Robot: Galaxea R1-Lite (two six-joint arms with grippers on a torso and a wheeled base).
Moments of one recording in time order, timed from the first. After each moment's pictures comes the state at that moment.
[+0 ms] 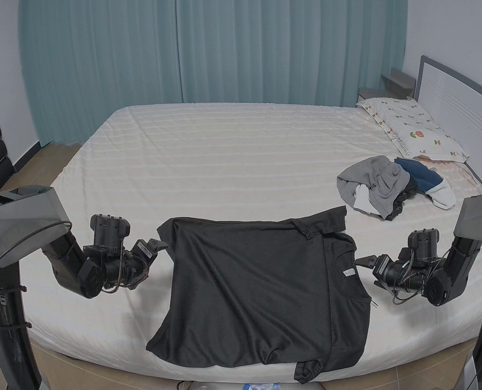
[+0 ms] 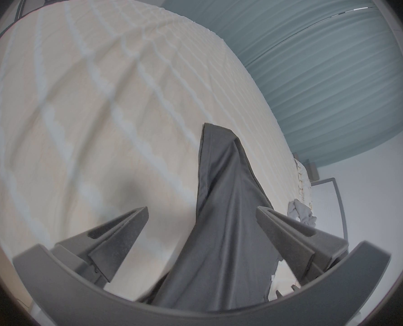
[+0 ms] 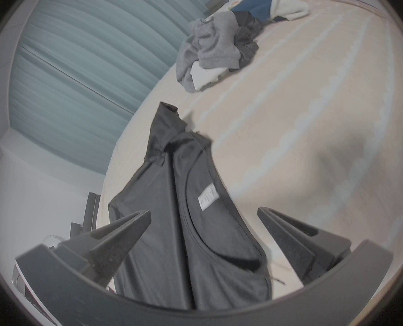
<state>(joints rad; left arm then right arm) -0.16 2.23 -0.78 -0.78 -0.12 -1.02 0.07 2.25 -0.54 -1.07 0.24 0.75</state>
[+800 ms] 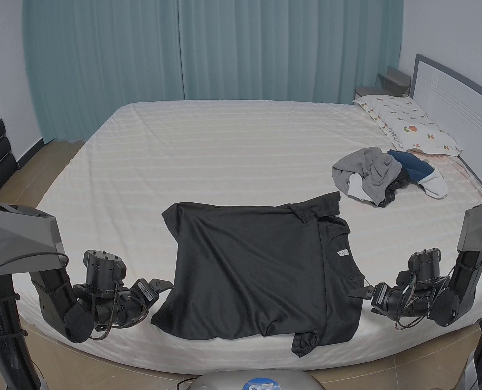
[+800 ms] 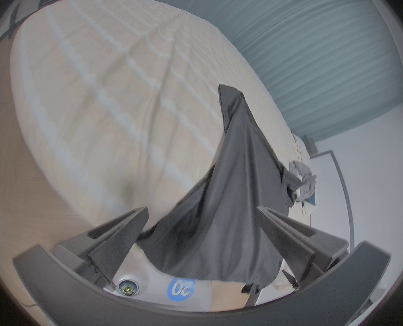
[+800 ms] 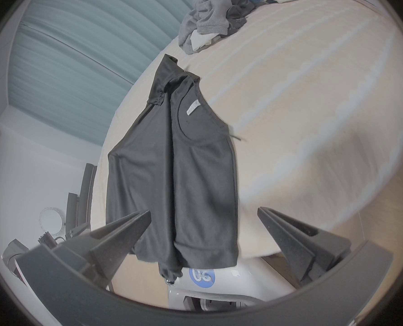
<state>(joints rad) -0.26 2.15 -0.37 -1.05 -0.11 -0.98 0.14 2.18 -0.31 -1.09 0.28 0.69</state>
